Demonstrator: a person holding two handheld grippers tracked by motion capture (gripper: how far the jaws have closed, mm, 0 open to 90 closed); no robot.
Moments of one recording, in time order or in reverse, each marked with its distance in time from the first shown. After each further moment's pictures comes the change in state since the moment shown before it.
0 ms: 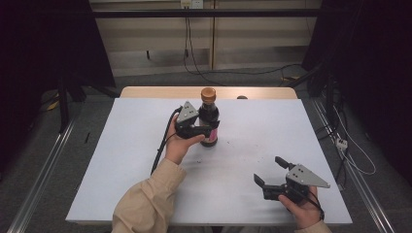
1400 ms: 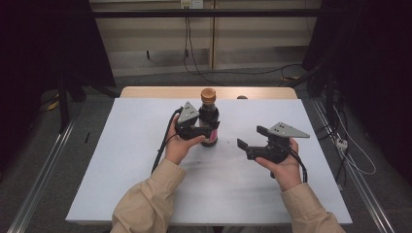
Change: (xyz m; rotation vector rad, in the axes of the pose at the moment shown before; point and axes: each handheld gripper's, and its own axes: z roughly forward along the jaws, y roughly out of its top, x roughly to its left) left arm -0.004 0.001 -0.001 0.023 0.018 -0.002; right arm -0.014 0.084 0.073 0.069 0.058 0.100
